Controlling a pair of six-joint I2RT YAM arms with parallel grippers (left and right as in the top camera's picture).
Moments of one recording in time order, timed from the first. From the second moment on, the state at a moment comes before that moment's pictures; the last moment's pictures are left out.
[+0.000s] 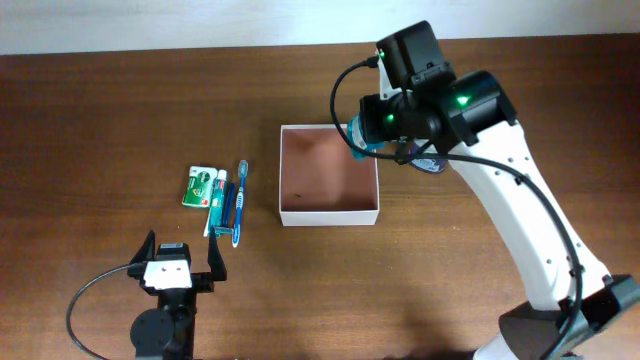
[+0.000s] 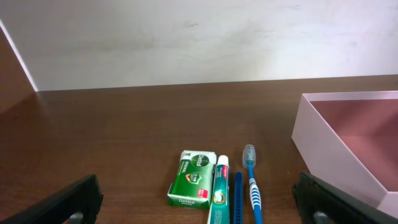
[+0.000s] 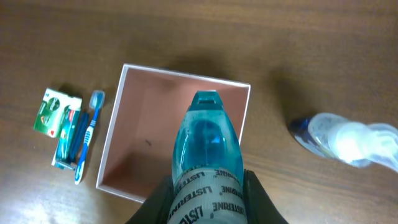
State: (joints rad) left arm -0.01 0.01 0.04 -0.12 -0.06 0.05; right arm 0.43 1.75 1.93 -1.18 0.00 0.29
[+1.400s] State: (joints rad) left arm -0.01 0.01 0.04 -0.12 -0.06 0.05; right arm 0.43 2.04 1.93 -1.09 0.11 0.32
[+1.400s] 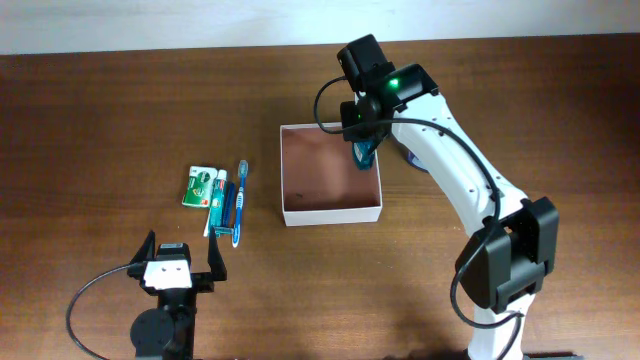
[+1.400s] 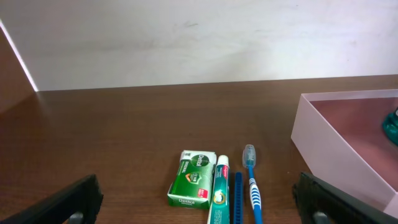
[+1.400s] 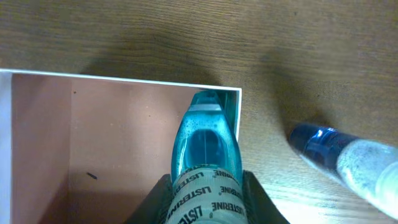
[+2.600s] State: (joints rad) left arm -0.01 0.01 0.04 -0.12 -0.06 0.05; right arm 0.10 1.90 2.27 -1.54 0.13 0.09
